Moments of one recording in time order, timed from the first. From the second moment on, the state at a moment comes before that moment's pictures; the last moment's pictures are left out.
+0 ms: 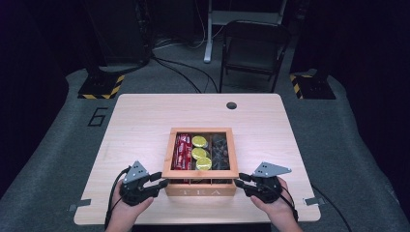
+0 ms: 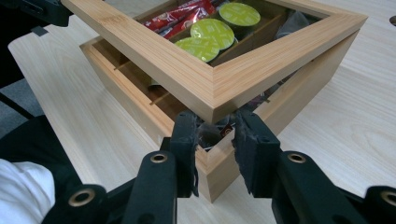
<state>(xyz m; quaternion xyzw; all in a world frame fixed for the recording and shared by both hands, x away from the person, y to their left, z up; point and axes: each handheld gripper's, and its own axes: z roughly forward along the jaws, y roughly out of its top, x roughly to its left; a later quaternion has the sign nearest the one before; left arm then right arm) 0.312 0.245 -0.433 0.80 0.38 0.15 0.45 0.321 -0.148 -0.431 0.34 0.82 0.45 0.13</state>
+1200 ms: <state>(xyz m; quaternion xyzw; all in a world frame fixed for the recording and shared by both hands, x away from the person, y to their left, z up) 0.348 0.241 -0.357 0.79 0.36 0.21 0.45 0.355 -0.141 -0.361 0.33 0.79 0.48 0.20</state>
